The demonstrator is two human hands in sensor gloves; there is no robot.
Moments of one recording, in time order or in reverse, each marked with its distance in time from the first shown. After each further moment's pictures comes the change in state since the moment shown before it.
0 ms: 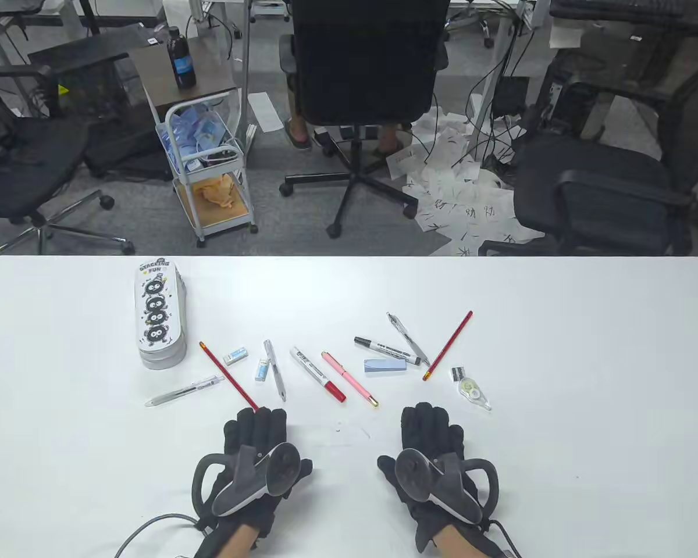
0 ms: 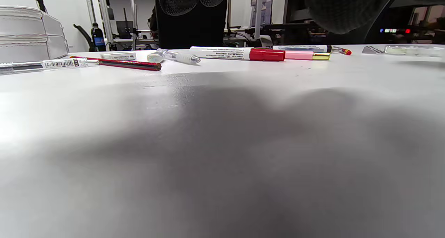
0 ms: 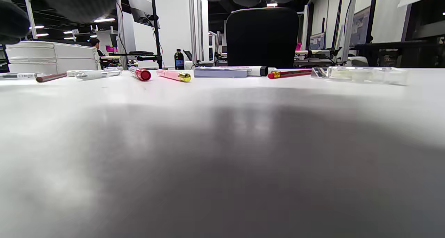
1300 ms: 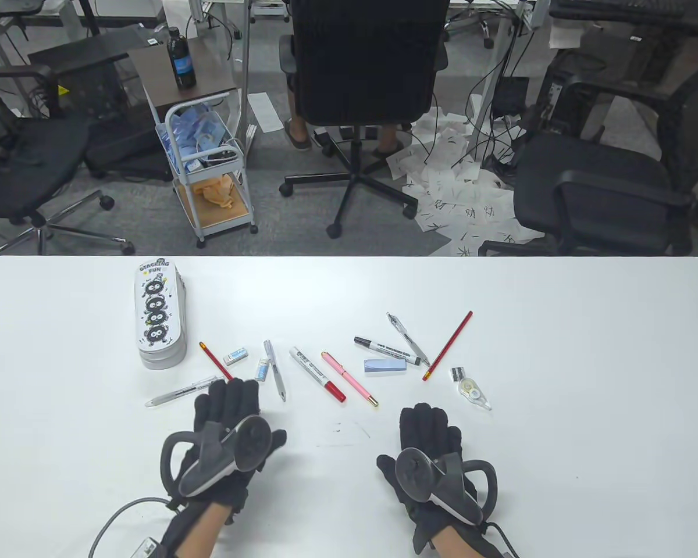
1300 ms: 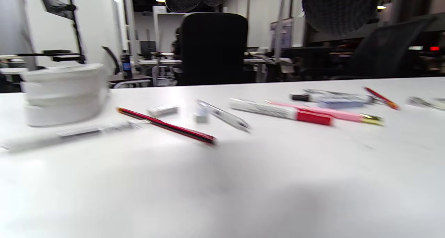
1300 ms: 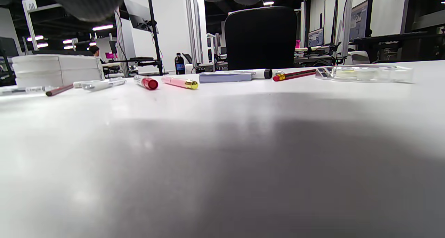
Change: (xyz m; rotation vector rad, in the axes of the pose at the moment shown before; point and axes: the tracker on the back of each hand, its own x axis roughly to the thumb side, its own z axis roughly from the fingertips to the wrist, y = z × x) left_hand -0.061 0.068 -0.011 0.085 0.140 0.022; right_hand 0.001 -0.002 0.002 -0.011 0.006 -0.051
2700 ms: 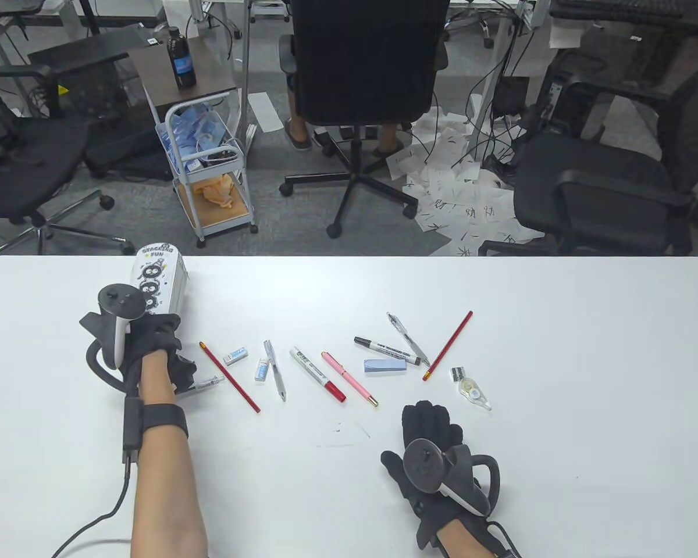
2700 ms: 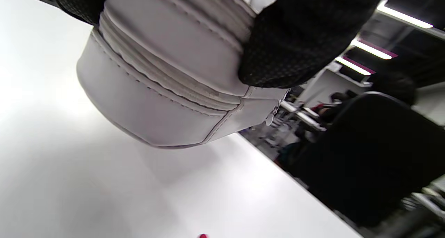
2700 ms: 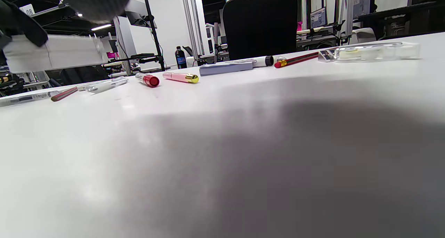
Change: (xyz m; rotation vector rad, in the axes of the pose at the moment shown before) left_hand -0.163 0.007 -0.139 0.124 0.600 0.588; right_hand -0.011 0.004 -0.008 0.058 -0.004 -0.059
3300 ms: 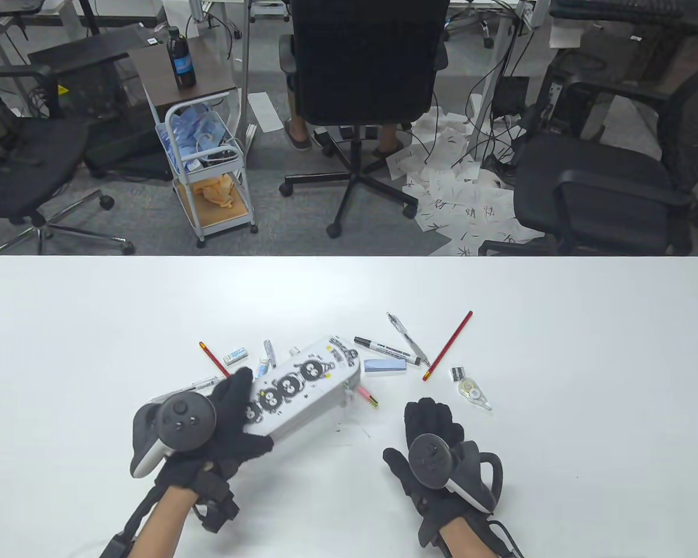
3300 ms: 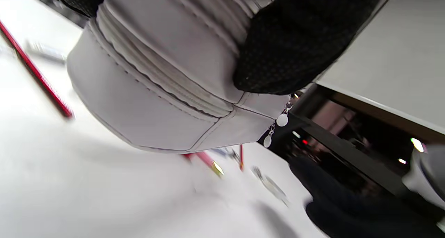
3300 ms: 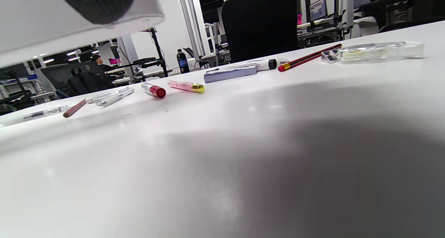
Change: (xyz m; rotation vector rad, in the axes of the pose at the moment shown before) left_hand 0.020 -0.044 0.220 -0.510 -0.807 0.088; right_hand -0.004 -0.008 -0.002 0.026 -0.011 -0.076
